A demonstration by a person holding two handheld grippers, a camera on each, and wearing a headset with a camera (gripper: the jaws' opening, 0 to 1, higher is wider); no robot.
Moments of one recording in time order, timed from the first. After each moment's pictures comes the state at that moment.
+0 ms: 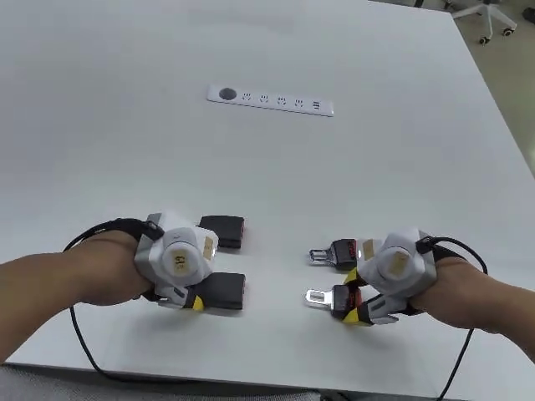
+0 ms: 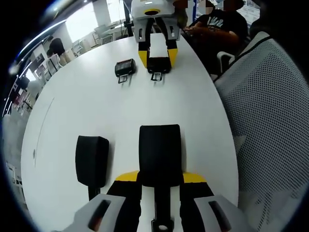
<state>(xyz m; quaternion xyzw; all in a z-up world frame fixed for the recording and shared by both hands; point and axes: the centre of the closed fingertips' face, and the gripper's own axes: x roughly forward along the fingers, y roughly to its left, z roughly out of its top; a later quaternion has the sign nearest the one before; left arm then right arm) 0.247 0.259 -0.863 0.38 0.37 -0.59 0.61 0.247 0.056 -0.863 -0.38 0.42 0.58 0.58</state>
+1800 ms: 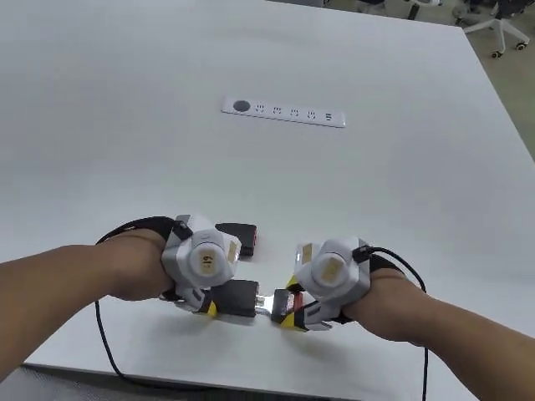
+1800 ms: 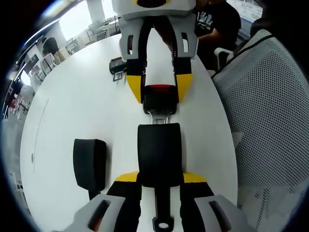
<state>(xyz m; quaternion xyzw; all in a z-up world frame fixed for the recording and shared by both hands) 0.246 0.258 -0.864 0.40 0.38 -0.59 0.59 0.241 0.171 -0.861 -0.34 0.37 0.60 0.62</state>
